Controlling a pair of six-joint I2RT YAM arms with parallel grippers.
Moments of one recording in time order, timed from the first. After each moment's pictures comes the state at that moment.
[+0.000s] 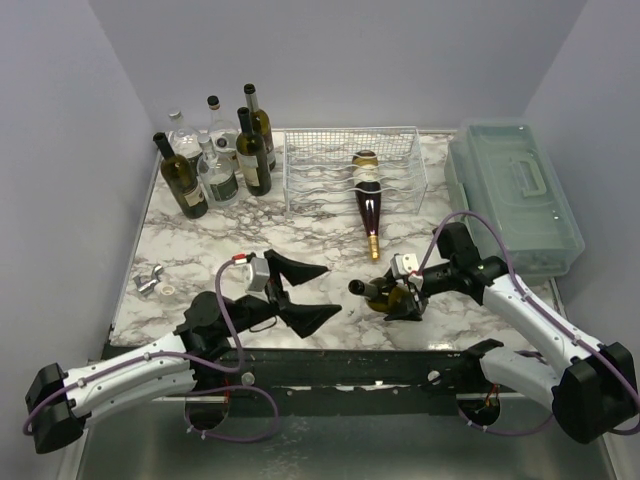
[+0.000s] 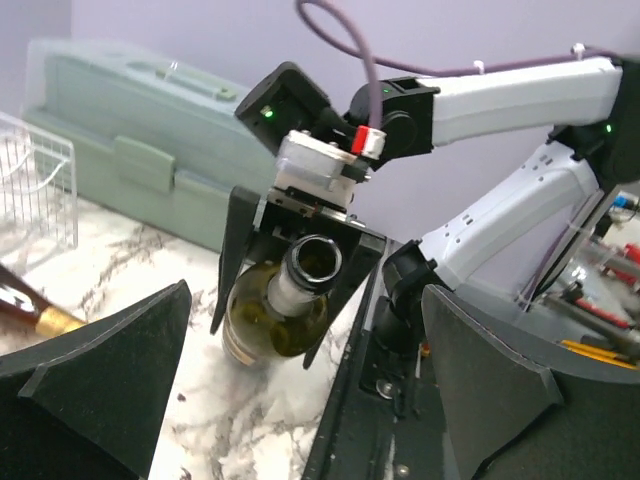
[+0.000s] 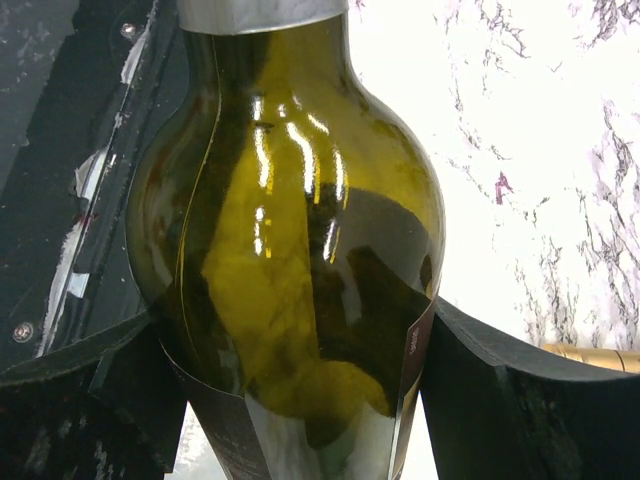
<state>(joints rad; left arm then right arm) -1.02 0.57 0.27 0.61 0.18 -0.41 0.40 1.03 0.64 -0.58 -1.07 -1.03</state>
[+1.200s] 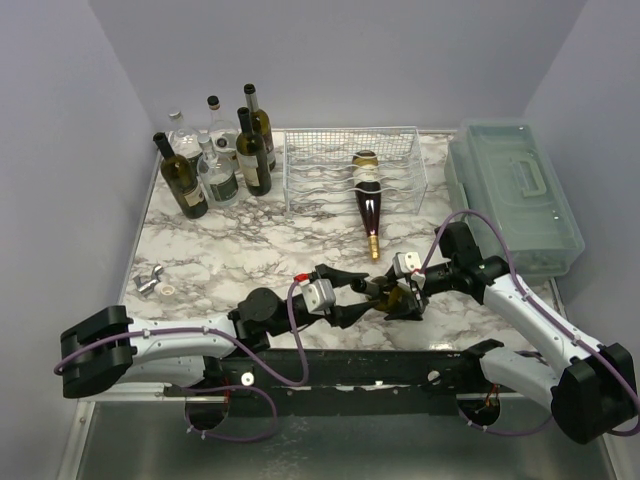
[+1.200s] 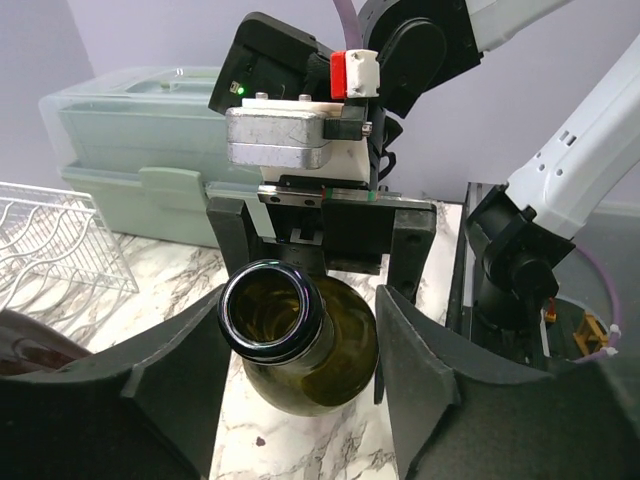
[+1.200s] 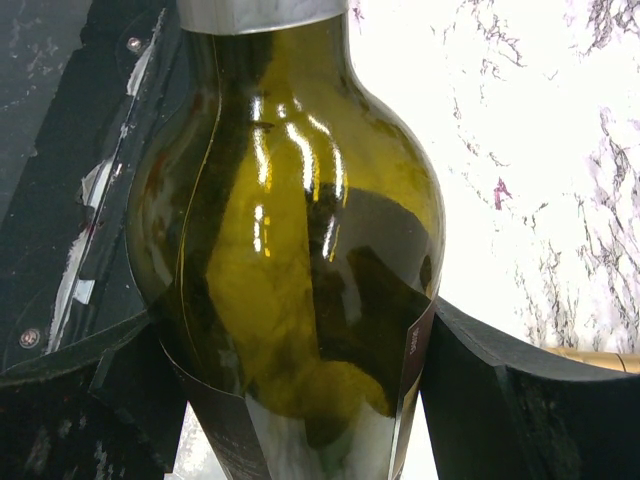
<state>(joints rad) -1.23 1.08 0.38 0.96 0.05 0.05 0.38 1.03 0.64 -0.58 -1.10 -1.02</state>
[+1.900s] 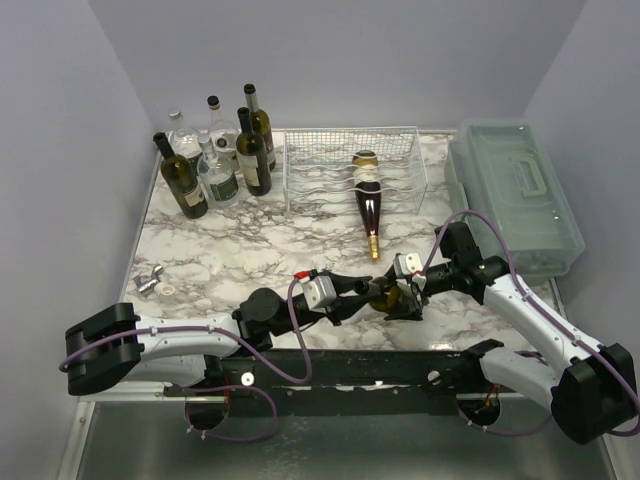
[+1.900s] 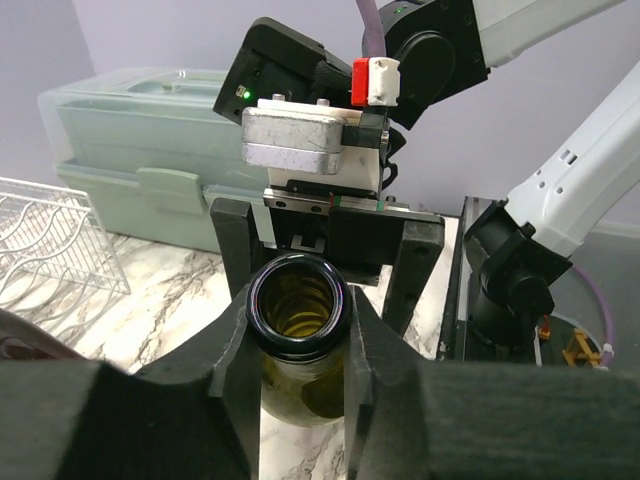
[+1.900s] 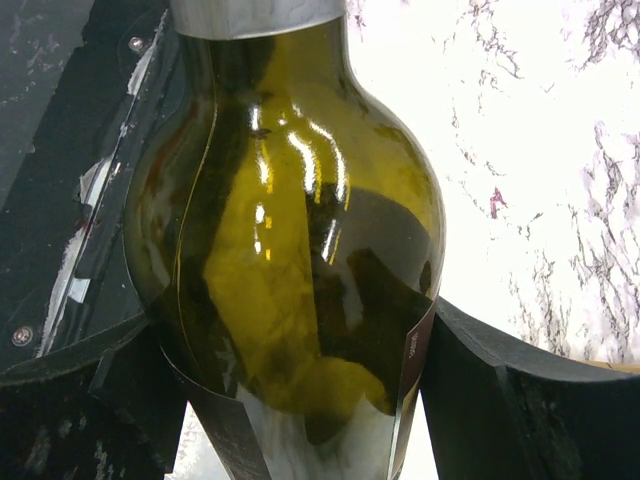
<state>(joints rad) -1.23 1.13 0.38 1.02 0.03 0.03 0.38 1.03 0.64 -0.58 -1.12 -1.04</state>
